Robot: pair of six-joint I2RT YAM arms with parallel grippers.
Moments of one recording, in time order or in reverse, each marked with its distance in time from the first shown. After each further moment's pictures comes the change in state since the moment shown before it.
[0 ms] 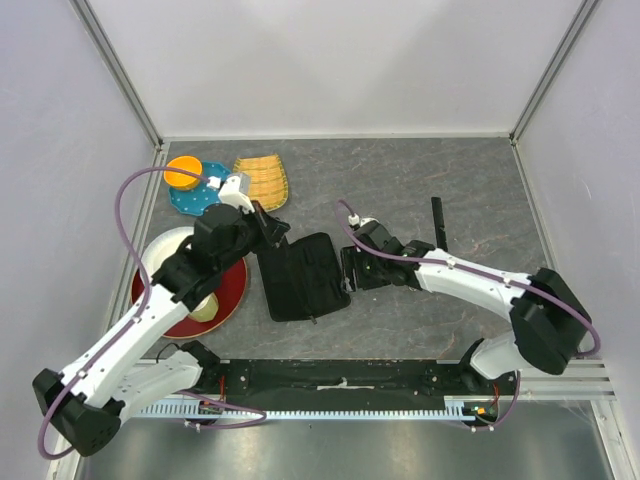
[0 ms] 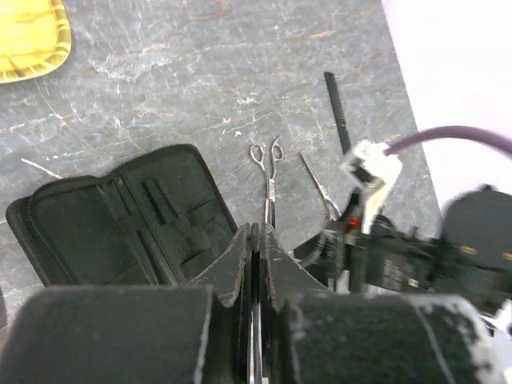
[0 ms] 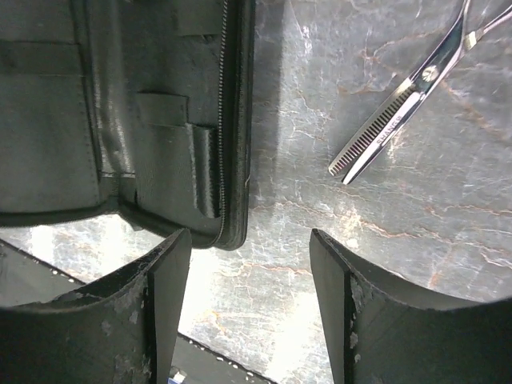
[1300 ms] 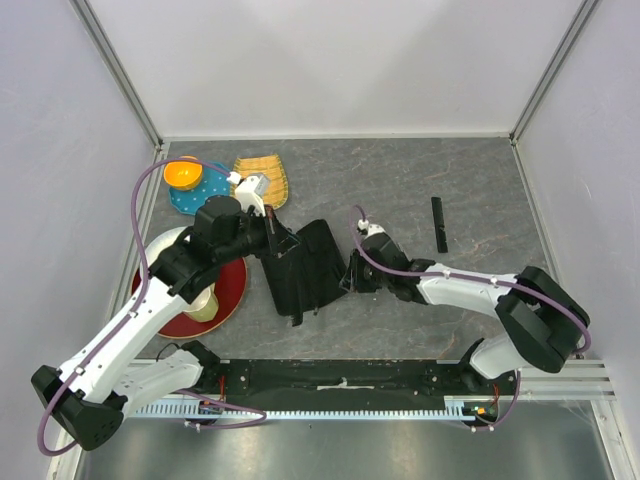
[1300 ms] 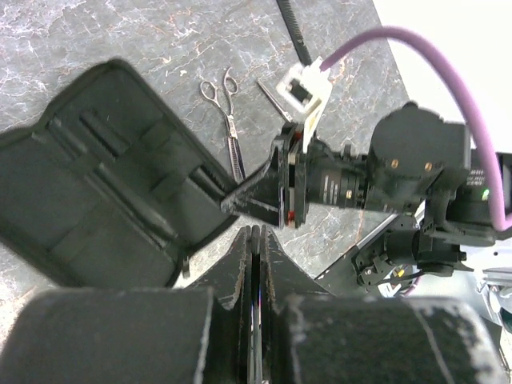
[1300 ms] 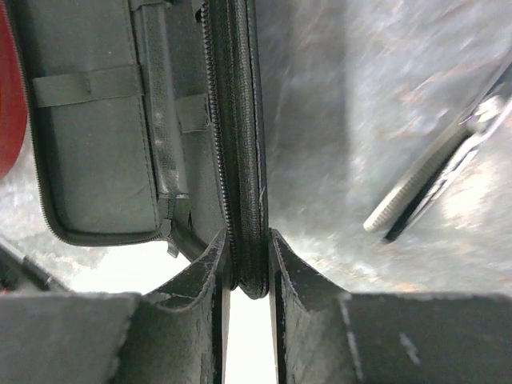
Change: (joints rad) left arm 0.000 0.013 0.122 -0.174 0.258 0.120; right arm -0.005 0.043 -0.246 0.459 -0.058 0.173
